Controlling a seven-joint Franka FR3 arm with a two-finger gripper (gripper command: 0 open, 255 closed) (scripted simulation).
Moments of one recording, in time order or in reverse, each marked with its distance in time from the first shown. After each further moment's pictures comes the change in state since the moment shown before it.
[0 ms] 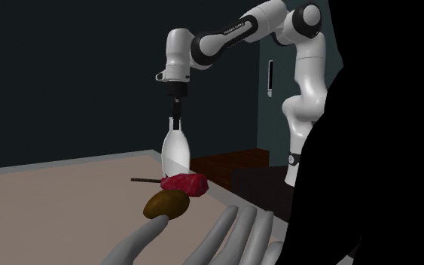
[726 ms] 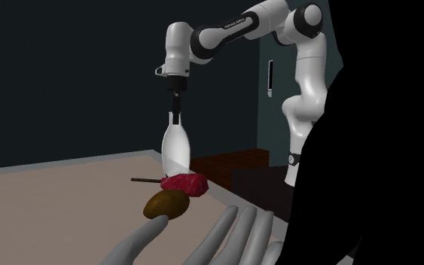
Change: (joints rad) arm 0.000 -0.016 0.000 0.036 0.000 -0.052 0.000
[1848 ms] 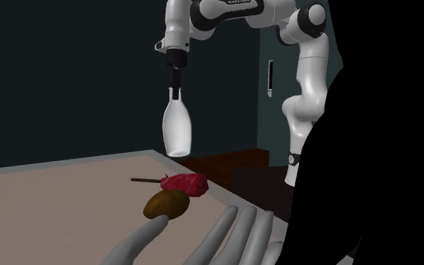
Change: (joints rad) arm 0.001 -0.050 0.002 0.173 -0.001 -0.223 0.001
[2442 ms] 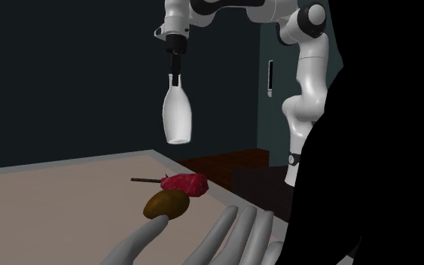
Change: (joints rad) arm -0.001 0.002 -0.001 0.125 0.000 -0.123 -0.003
